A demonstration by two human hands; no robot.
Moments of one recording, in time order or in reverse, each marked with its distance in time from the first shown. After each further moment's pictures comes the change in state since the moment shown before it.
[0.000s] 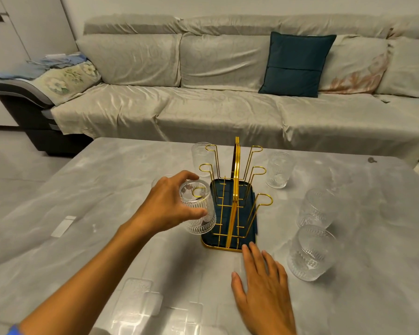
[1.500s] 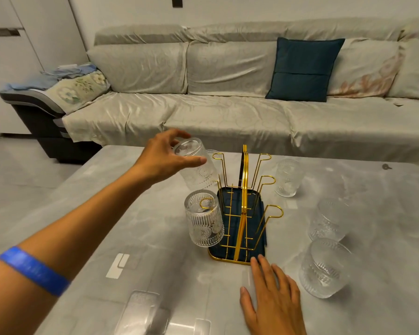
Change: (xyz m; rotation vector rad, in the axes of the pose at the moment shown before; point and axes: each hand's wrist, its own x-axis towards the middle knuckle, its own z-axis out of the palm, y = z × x) left_hand 0.072 0.008 -0.063 -0.110 0.163 -0.015; right_hand 0.006 -0.011 -0.021 -0.058 0.020 -0.026
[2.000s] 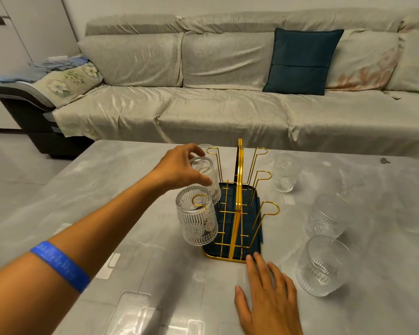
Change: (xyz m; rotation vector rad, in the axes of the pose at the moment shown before) left_hand 0.010 -0.008 0.053 0.092 -0.190 -0.098; right_hand 0.000 0.001 0.002 -0.029 0.114 0.001
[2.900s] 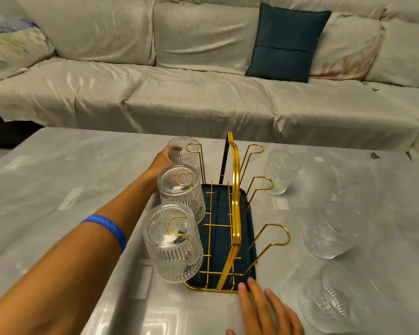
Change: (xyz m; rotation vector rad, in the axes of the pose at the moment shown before) left_hand 0.137 -0.105 0.077 -0.451 -0.046 -0.190; right_hand 0.018 0.014 0.026 -0.046 -0.010 -0.101
